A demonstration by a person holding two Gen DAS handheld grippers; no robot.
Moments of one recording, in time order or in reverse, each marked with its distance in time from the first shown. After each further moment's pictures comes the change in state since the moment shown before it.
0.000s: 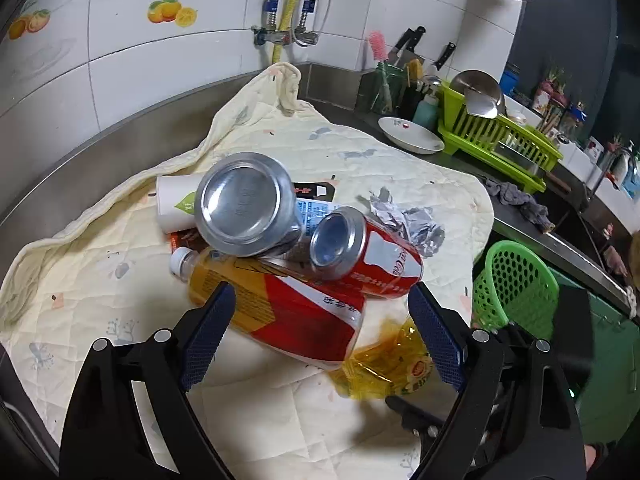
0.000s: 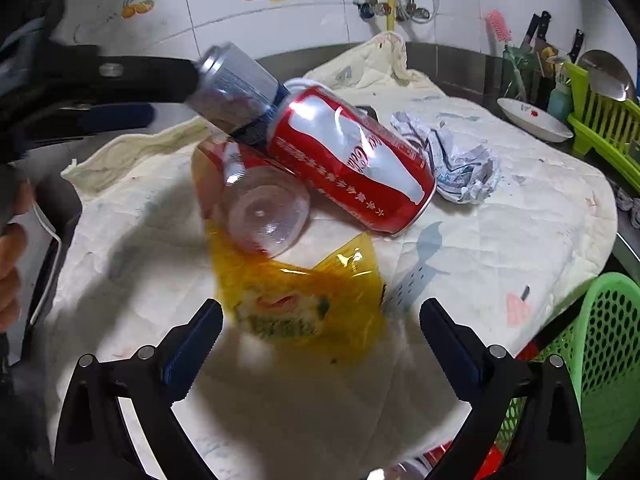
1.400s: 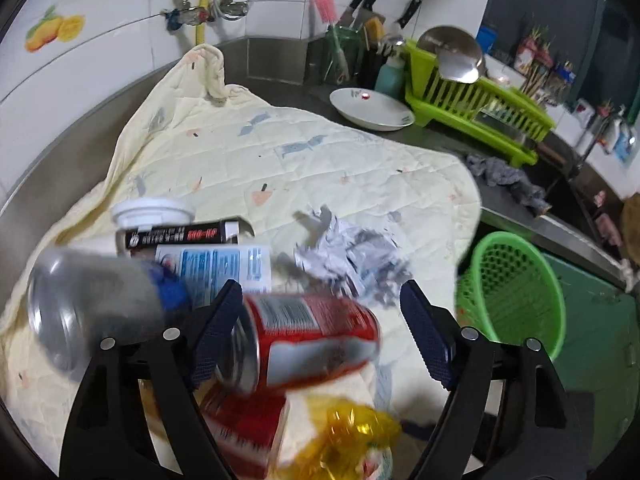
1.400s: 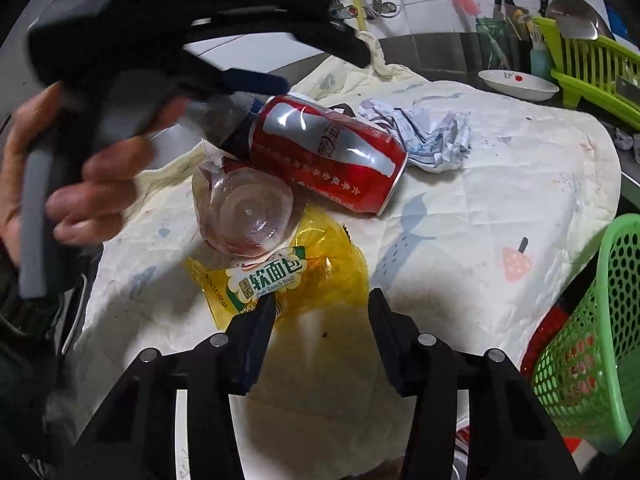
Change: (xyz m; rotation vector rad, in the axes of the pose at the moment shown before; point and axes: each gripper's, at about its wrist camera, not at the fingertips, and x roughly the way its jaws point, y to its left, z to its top) left arm 0.100 -0.071 0.065 0.130 0.134 -0.061; right arm -0.018 -0.025 -0.027 0.164 -0.075 0.104
